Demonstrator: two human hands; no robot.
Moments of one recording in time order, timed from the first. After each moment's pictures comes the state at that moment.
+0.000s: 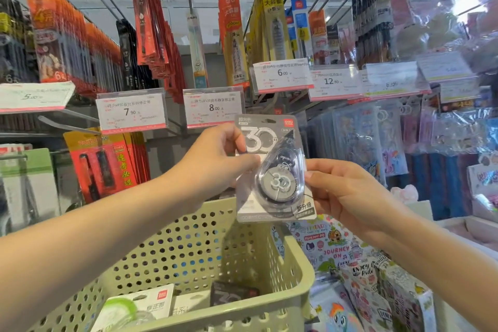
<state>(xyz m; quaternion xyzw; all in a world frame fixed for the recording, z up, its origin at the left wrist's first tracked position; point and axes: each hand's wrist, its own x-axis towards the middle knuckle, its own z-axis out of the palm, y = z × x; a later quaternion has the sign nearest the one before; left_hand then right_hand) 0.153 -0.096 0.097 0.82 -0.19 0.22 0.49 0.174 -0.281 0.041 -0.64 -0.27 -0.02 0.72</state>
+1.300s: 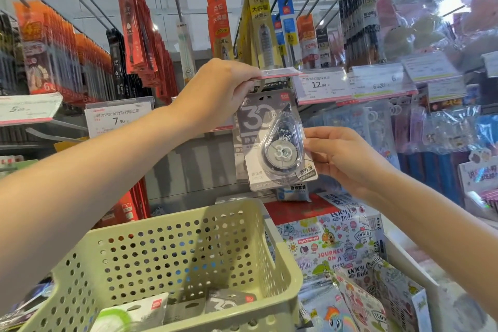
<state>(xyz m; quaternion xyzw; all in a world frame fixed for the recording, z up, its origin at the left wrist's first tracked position) 0.196 -0.104 0.180 0.72 -0.41 0.56 -0.04 0.203 -0.297 0.078 -0.67 -0.26 -0.14 0.68</state>
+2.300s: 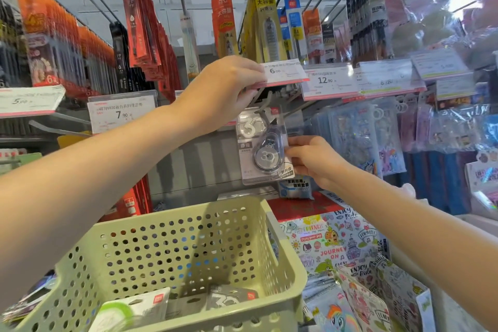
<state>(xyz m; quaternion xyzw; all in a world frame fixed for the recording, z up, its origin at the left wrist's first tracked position) 0.198 -0.100 0.175 0.72 -0.42 0.55 -0.09 0.269 -0.269 0.073 -0.70 -0.16 -0.11 0.69</state>
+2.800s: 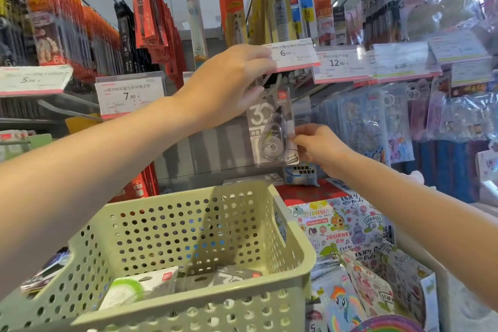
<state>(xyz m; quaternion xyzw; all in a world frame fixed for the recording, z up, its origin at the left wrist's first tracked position) 0.197 -0.089 0.163 0.73 -0.39 0.54 -0.15 0.273 -0.263 0.068 -0.74 -0.15 -0.15 0.64</state>
